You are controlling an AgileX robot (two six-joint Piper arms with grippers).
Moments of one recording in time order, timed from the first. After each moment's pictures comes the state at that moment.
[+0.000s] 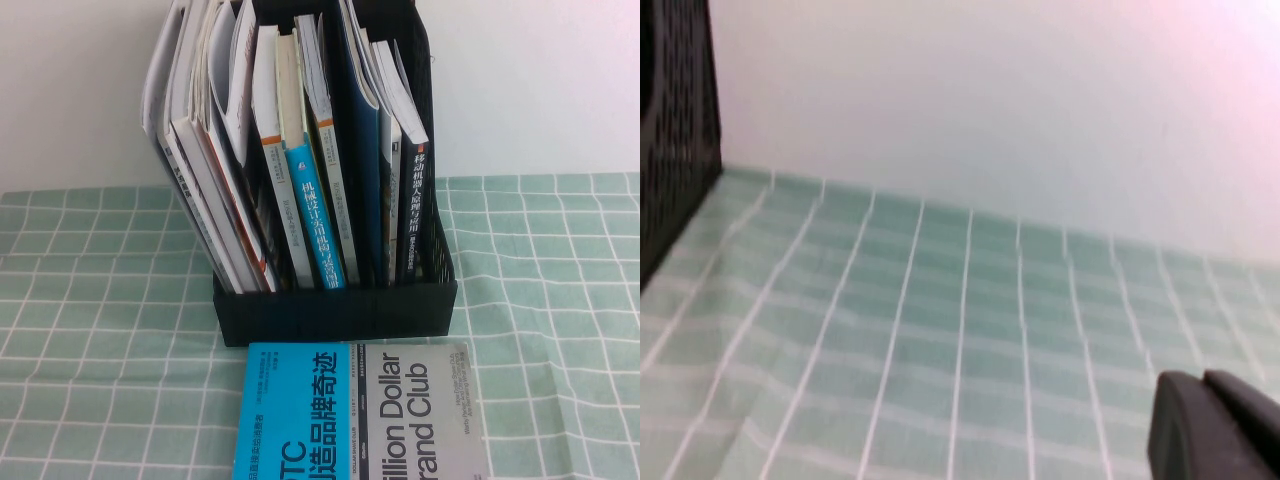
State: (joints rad) right arm -0.03 -0.01 0.03 -0.13 0.23 -0.08; left arm -0.07 -0.01 0.03 0.14 -0.10 -0.32
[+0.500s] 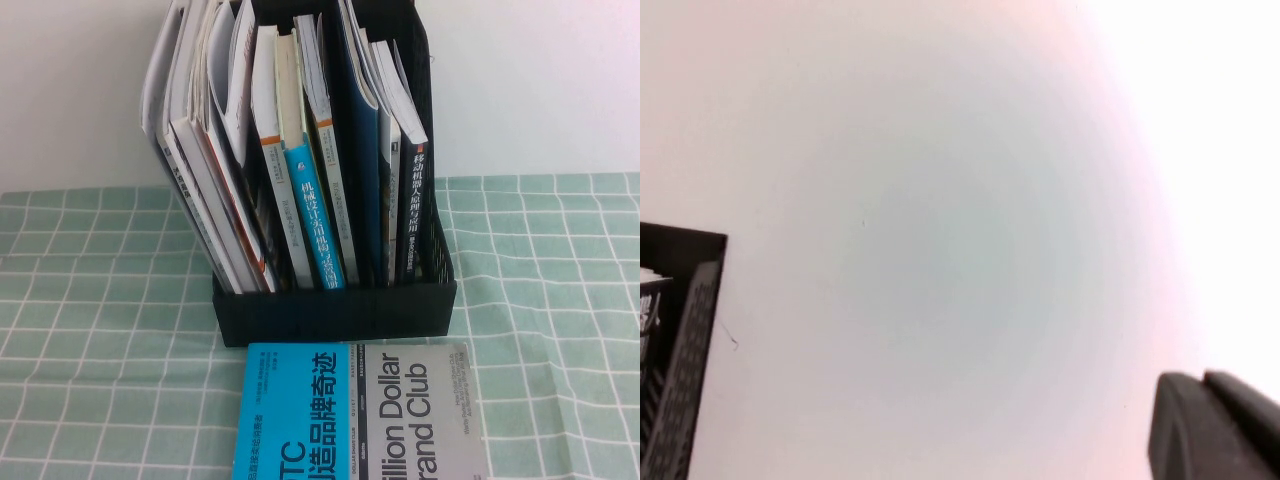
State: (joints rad) right arm -0.03 -0.01 0.03 -0.15 -0.30 -0.10; left arm -0.07 -0.01 0.03 0.13 -0.24 -0.44
